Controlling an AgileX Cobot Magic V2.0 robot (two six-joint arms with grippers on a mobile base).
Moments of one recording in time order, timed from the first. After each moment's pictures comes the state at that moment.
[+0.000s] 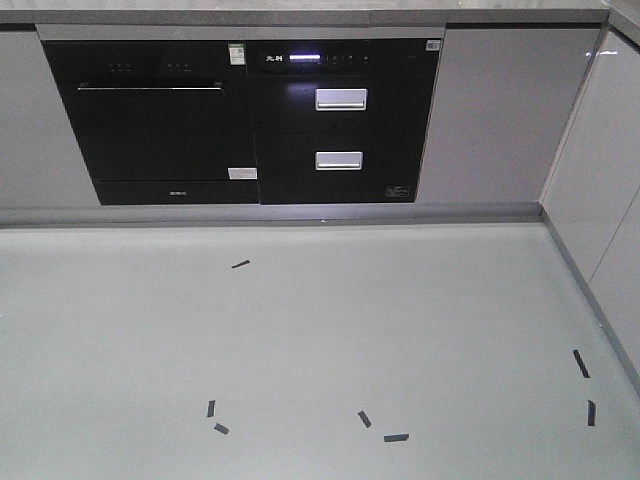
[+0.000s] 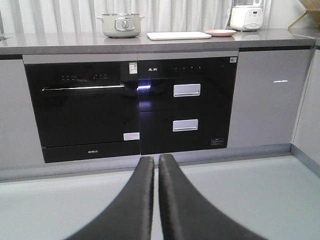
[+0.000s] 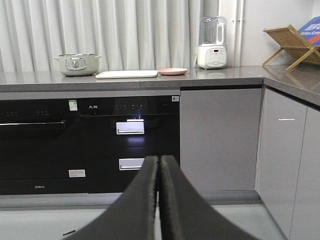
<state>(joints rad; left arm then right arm) -0.10 -0.01 0.03 -0.07 0.14 0.02 -0.01 -0.01 0.03 -0.17 0.00 0.19</state>
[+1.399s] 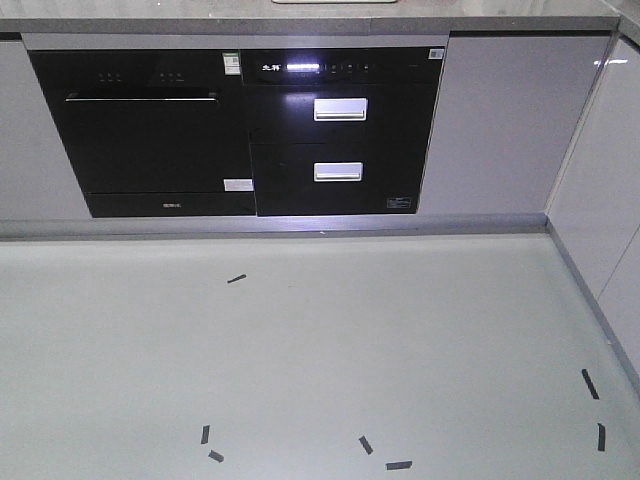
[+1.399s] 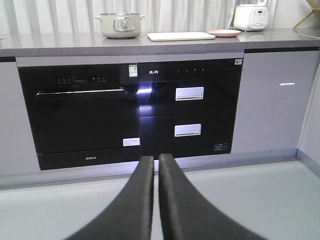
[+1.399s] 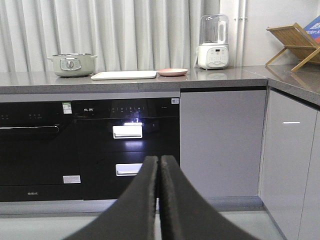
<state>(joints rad) -0.10 -0.01 0.03 -0.07 0.14 0.02 -0.01 -0.01 0.03 -0.17 0.00 0.19</state>
